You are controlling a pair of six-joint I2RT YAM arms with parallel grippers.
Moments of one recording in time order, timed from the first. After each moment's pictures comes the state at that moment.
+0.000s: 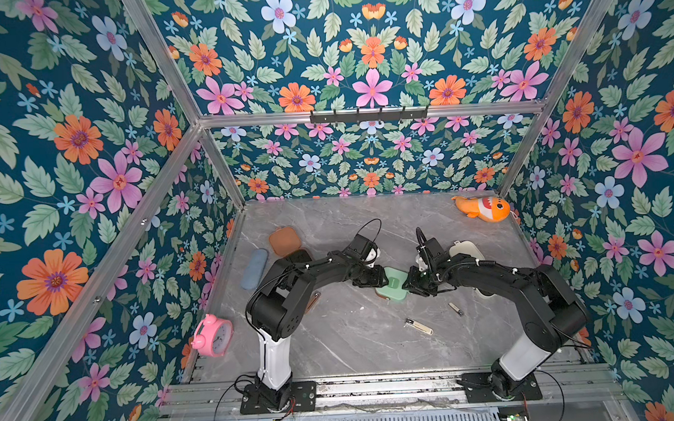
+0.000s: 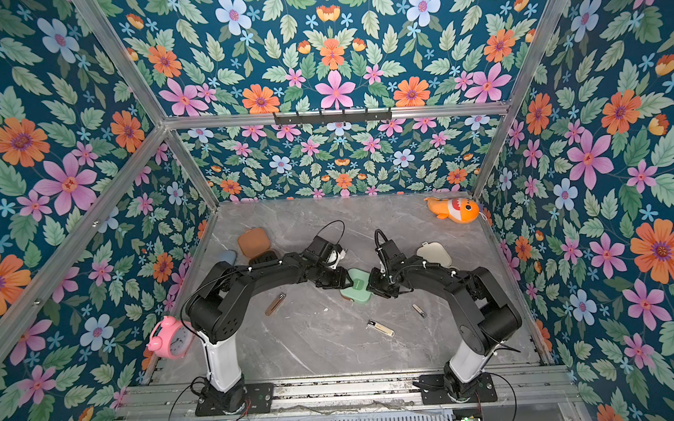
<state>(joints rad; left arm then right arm) -0.68 1.94 1.18 -0.31 0.40 -0.47 0.48 1.68 0.91 -0.36 -0.35 0.85</state>
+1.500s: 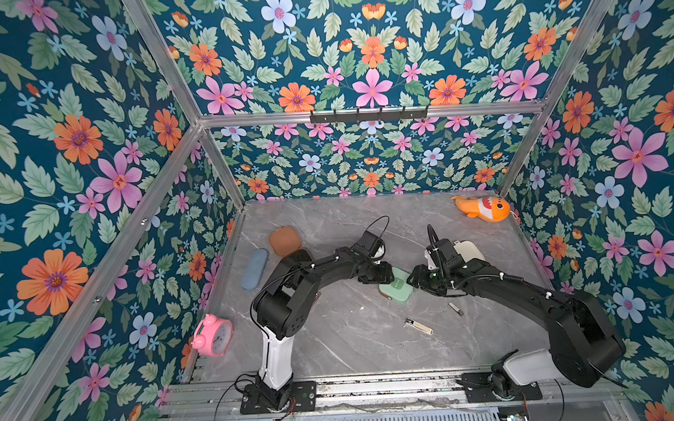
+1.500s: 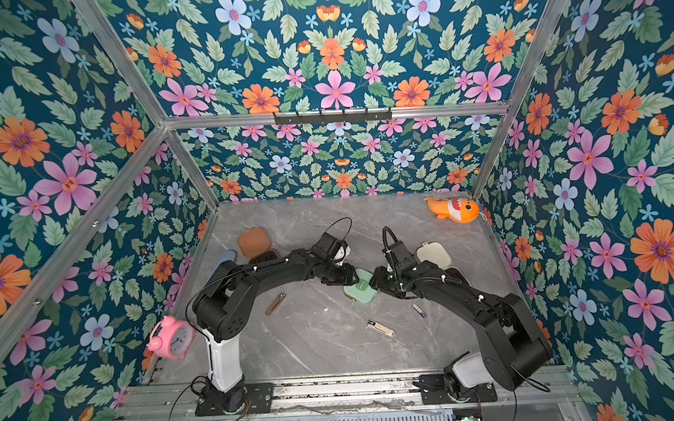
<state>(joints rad) -0.72 1.95 1.29 -0.38 0.31 -0.50 0.50 1.42 0.84 -0.45 -0.21 0.79</state>
